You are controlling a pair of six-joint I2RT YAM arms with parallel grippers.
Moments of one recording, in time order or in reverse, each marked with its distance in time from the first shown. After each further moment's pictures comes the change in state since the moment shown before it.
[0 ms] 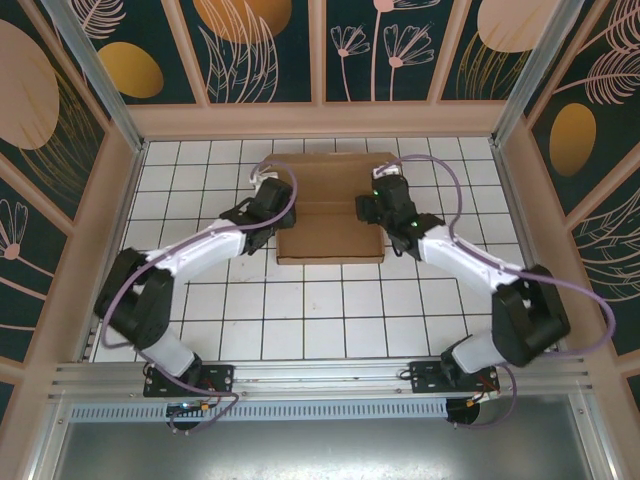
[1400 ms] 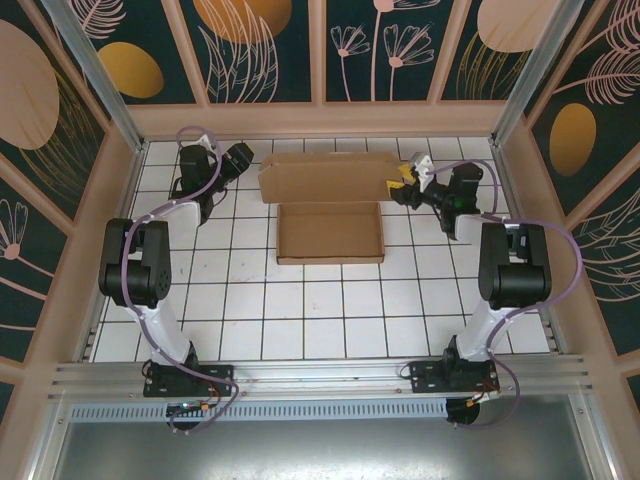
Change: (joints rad) left arm 0.510 0.256 0.049 0.705 0.710 -0.238; right arm -0.553 0.372 -0.030 0.713 -1.216 -0.526
